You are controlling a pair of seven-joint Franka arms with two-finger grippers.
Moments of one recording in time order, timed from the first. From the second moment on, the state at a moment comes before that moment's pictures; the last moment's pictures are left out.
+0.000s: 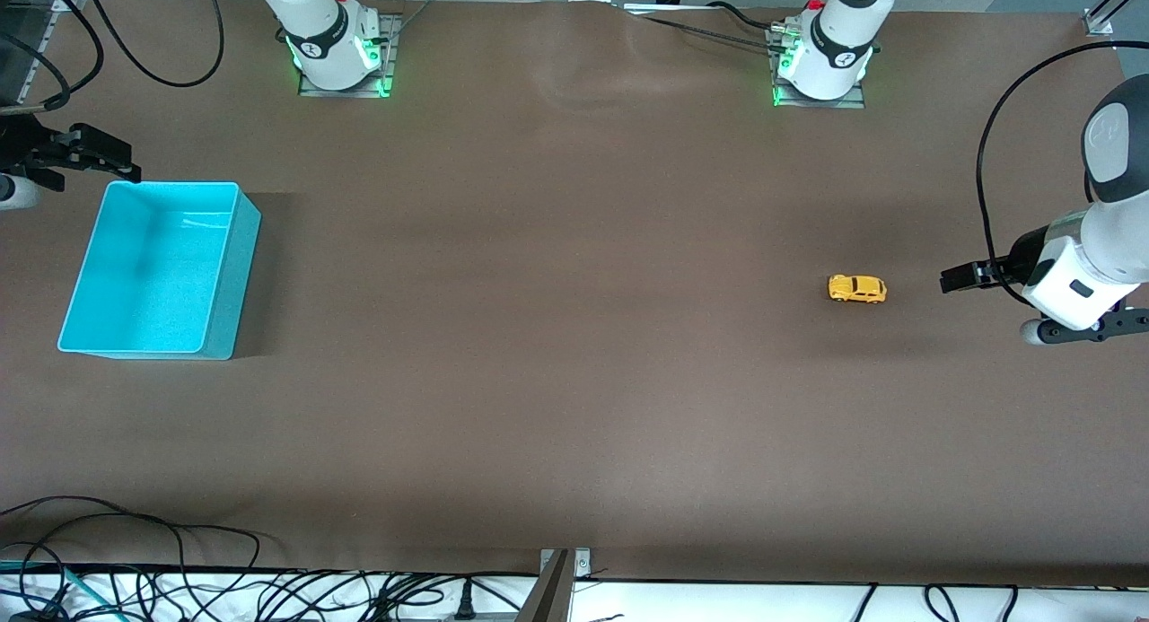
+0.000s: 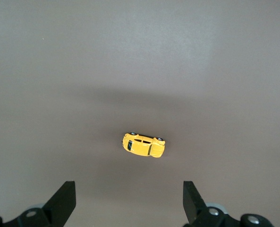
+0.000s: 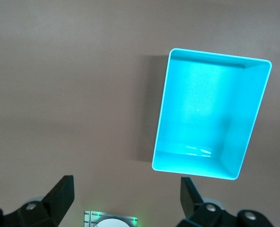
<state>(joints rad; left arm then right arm) 0.10 0.27 -0.07 -1.57 0.04 1.66 -0.13 0.03 0.00 -0.11 -1.63 0.00 1.51 -0.19</state>
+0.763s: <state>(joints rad) 0.09 0.27 -0.07 -1.56 0.04 1.67 -0.13 0.03 0.00 -0.10 -1.62 0.00 1.48 -0.17</state>
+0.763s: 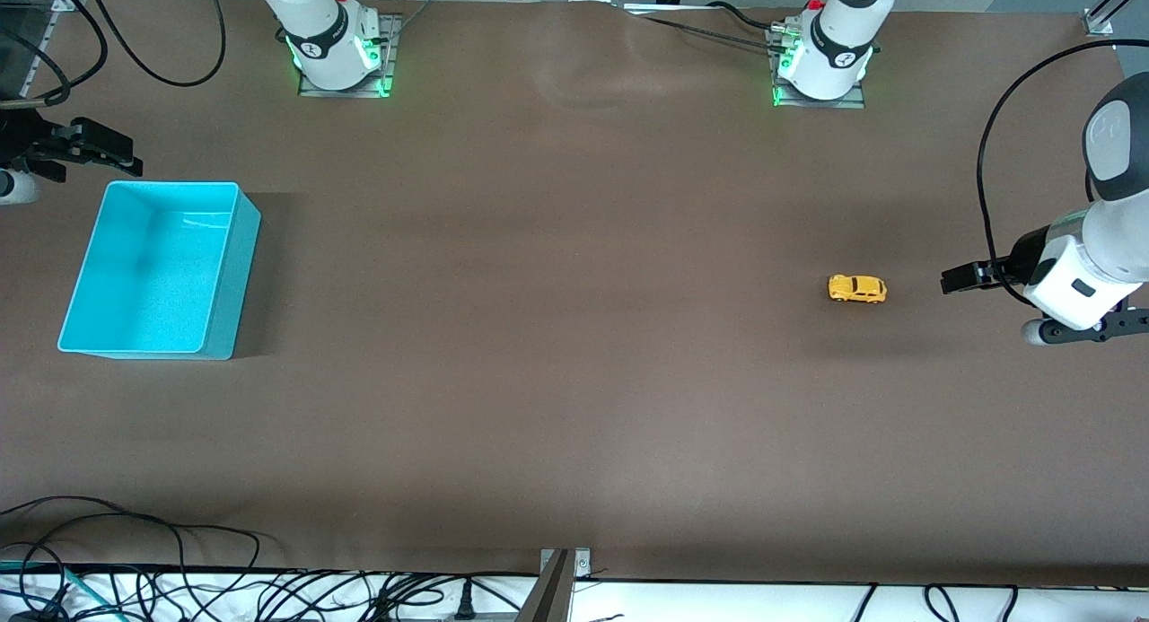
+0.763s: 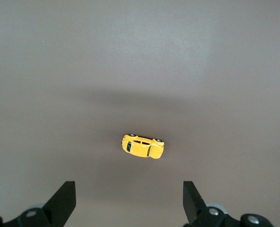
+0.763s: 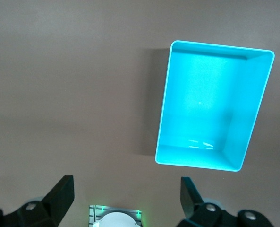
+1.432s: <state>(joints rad) 0.10 0.27 -0.07 -1.57 0.04 1.66 -0.13 0.03 -0.01 -0.07 -1.62 0.00 1.47 -0.16</state>
